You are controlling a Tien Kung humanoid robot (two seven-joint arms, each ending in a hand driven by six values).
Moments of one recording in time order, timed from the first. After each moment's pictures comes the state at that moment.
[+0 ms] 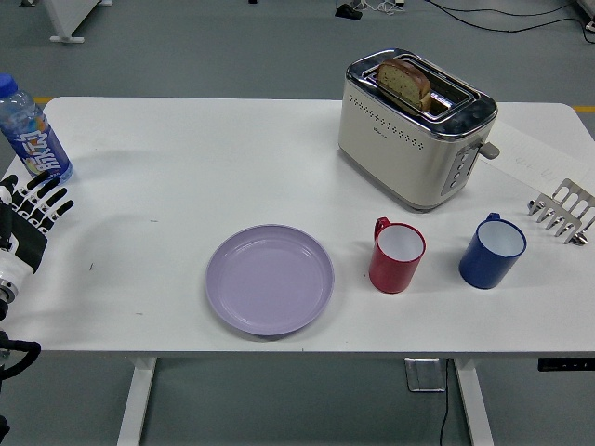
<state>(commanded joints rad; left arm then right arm) -0.21 0.15 -1.74 -1.03 0.84 -0.16 -0.07 0.05 -0.11 0.60 0.18 -0.50 -0.07 0.05</state>
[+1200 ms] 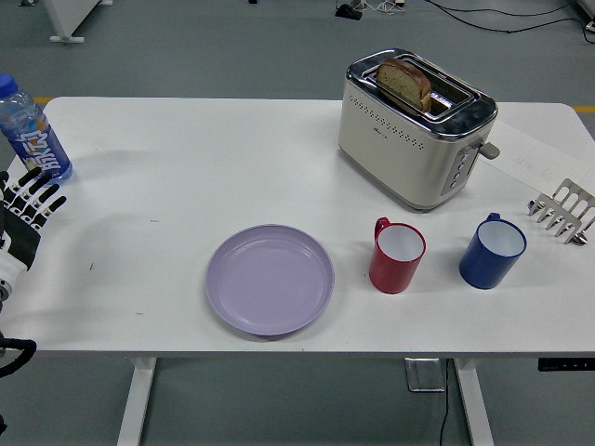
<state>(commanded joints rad) -0.22 0.16 -1.76 -1.03 0.84 -0.17 -0.08 0.06 -0.12 0.60 0.18 -0.50 -0.07 0.05</state>
